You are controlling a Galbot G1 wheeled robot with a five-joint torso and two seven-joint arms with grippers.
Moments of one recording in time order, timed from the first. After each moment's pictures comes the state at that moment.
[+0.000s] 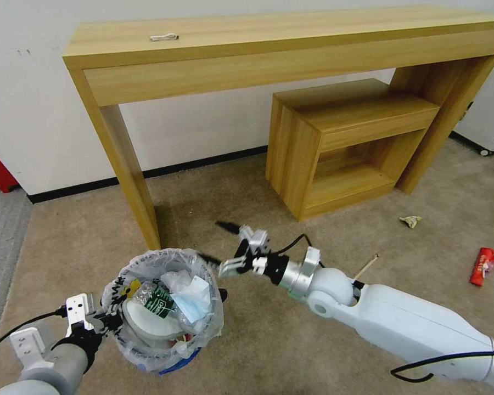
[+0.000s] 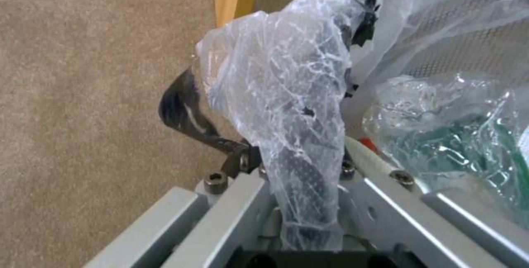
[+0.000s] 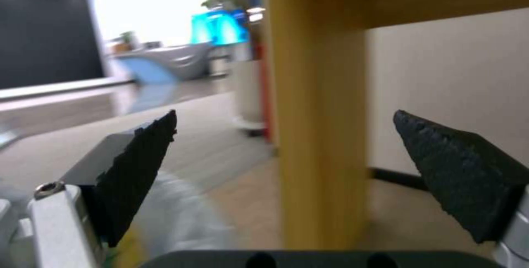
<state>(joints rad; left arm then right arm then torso) 1.81 -1.27 -0.88 -2.42 -0.87 0.67 -0.28 -0.54 0.80 -0.52 1.79 0.93 0.35 -0.15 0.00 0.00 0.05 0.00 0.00</state>
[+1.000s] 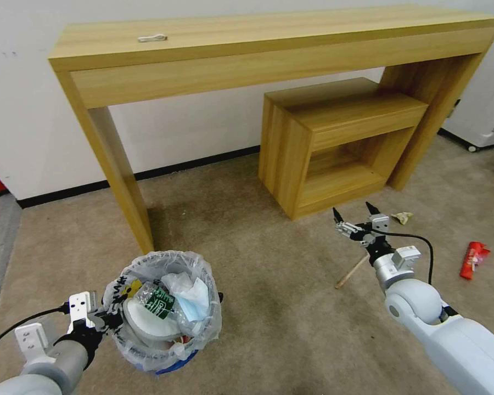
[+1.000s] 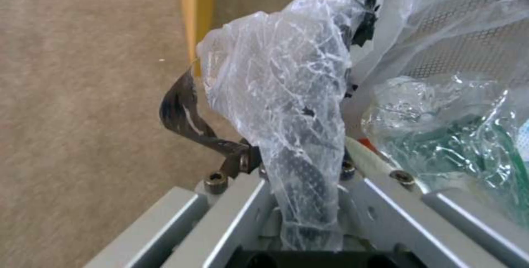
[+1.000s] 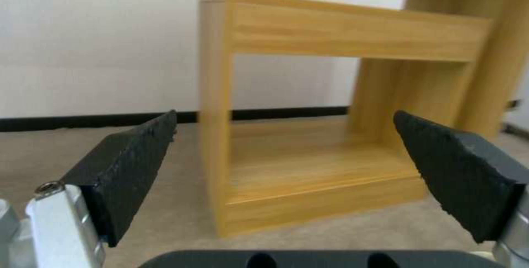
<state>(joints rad) 1.79 -1.22 -0.87 -2.39 -0.86 0.67 -0.26 -1.08 0.79 0.21 1.69 0.60 0.22 0.22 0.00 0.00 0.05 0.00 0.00</state>
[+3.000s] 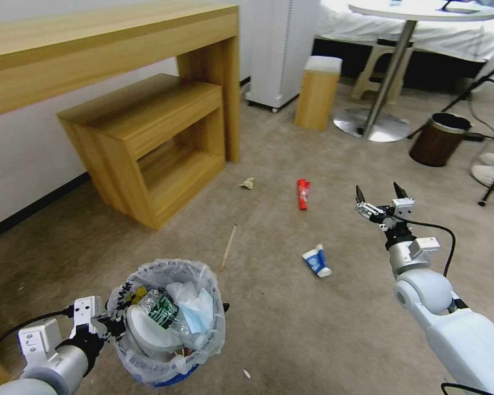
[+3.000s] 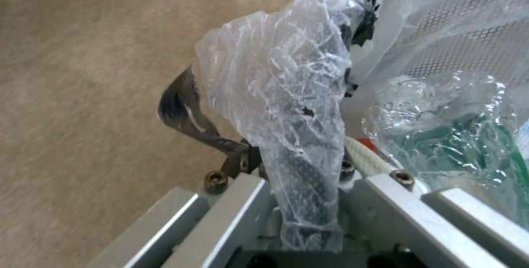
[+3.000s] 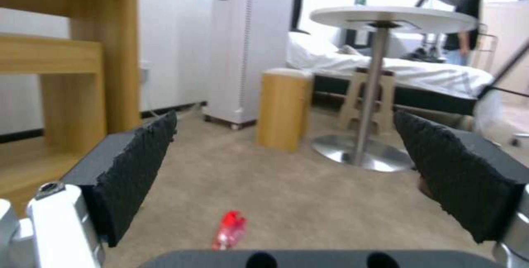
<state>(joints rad) 1.85 -1.17 -0.87 -2.43 -0.88 0.69 -0.27 -1.09 0.85 0.34 1.72 0.54 0.25 0.23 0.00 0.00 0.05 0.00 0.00</state>
